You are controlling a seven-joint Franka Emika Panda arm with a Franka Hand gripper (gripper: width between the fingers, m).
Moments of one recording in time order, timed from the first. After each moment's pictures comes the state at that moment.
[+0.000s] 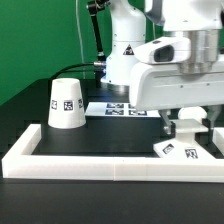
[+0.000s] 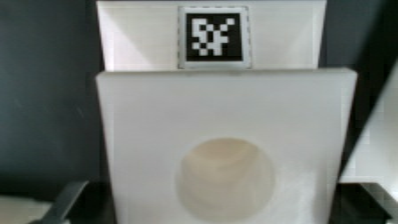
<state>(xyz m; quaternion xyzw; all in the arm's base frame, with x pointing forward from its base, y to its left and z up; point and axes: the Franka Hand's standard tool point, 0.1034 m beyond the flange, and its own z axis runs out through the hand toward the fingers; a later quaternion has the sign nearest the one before) 0.602 0.079 0.053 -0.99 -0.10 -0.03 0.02</state>
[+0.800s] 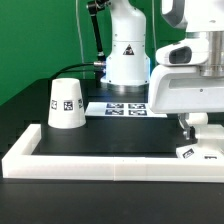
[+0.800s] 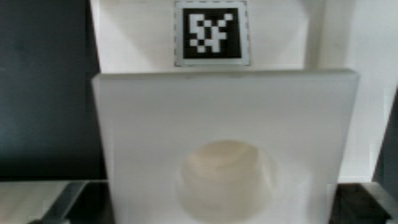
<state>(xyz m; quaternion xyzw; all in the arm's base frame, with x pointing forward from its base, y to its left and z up) 0.623 0.102 0.053 -1.00 -0.01 -0.04 0.02</state>
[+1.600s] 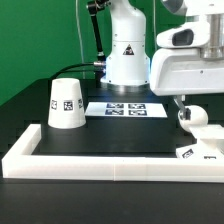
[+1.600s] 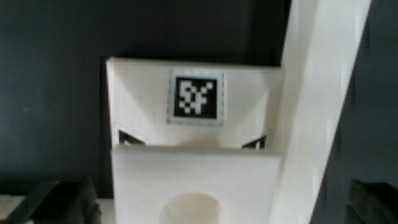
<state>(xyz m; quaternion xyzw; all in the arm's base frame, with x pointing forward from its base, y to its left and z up) 0.571 0.108 0.085 -1.00 -0.04 -0.04 0.02</state>
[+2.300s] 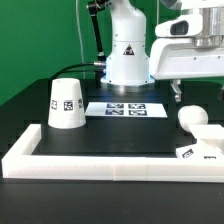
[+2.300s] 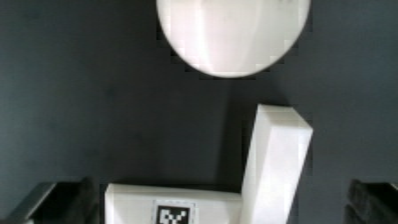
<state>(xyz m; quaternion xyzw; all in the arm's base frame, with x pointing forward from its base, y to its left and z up) 0.506 0.117 0.085 -1.00 -0.06 -0.03 0.02</state>
